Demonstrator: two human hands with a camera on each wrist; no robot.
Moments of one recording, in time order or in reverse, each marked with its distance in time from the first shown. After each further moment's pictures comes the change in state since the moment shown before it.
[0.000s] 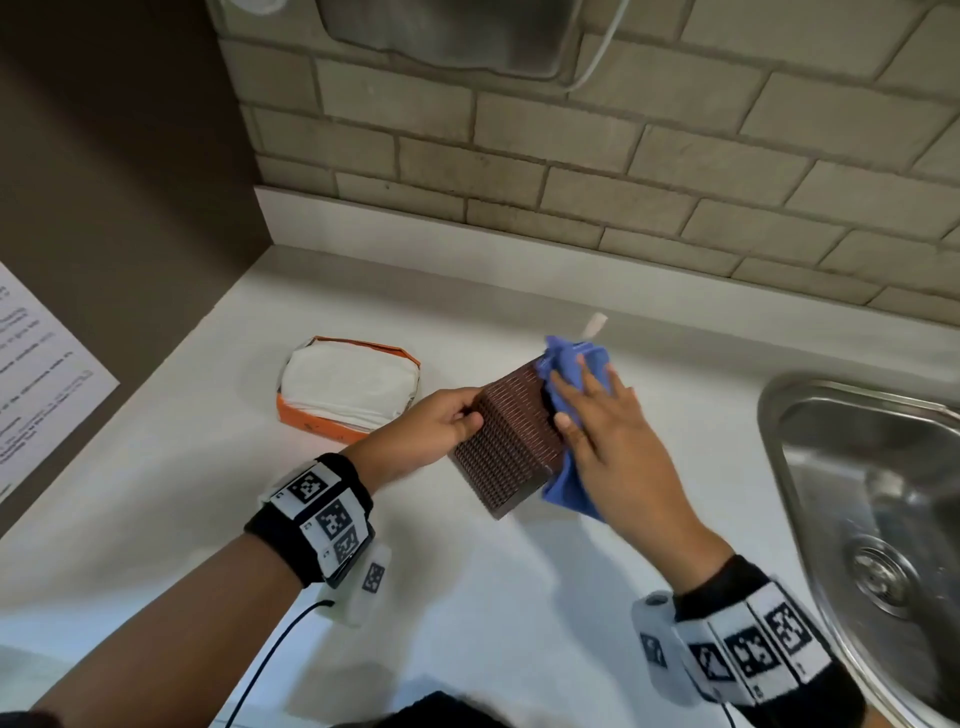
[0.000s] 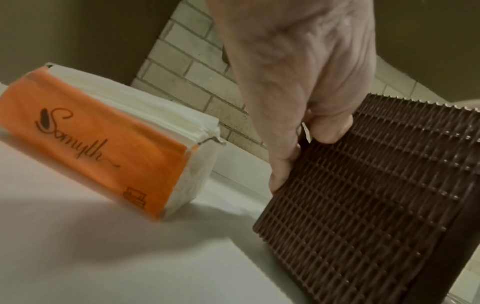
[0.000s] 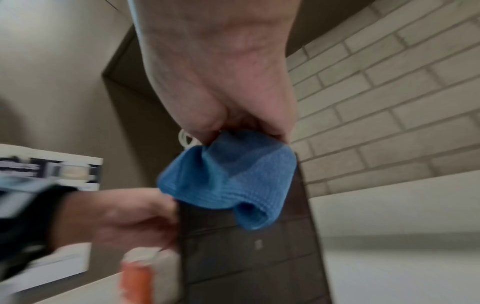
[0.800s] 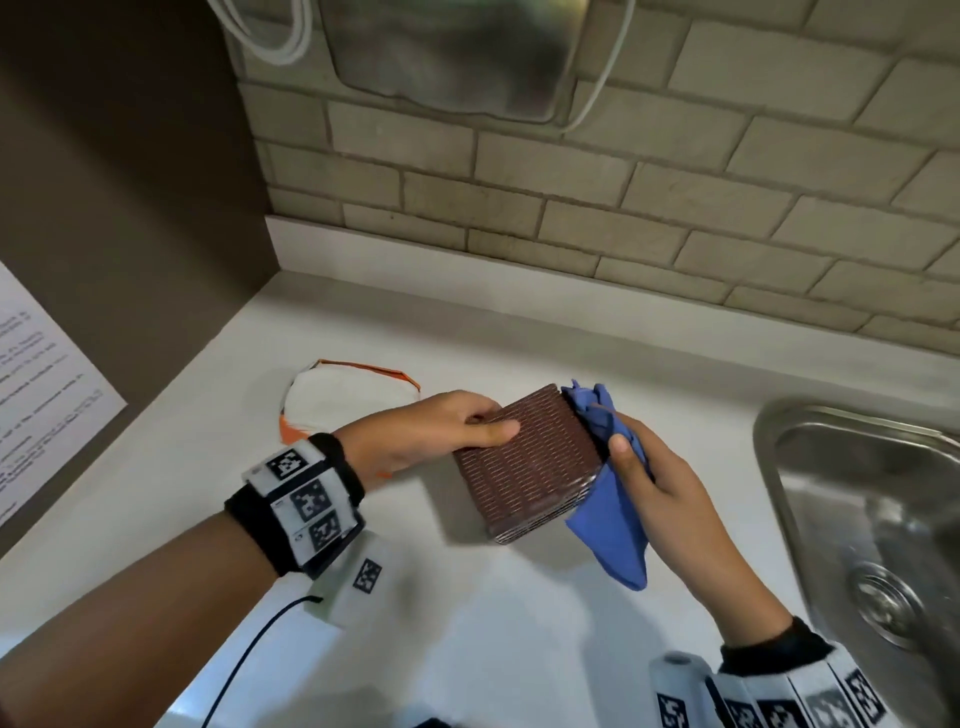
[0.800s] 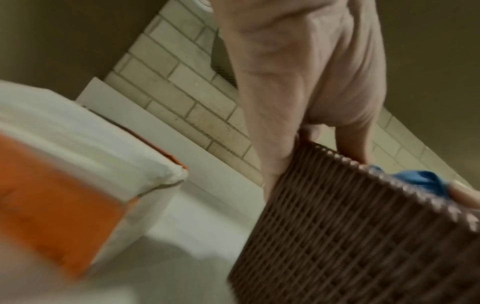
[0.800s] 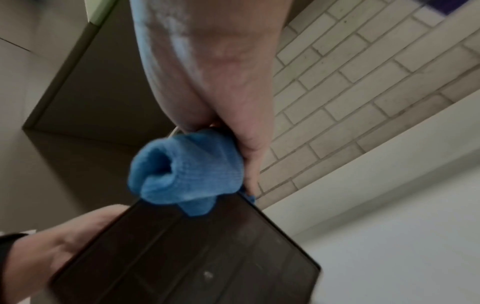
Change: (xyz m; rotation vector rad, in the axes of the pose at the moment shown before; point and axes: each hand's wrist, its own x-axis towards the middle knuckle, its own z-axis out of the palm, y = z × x) left_hand 0.003 0.042 -0.010 0.073 -0.151 -0.109; right_hand -0.025 0.008 -0.028 0.668 0.046 0.201
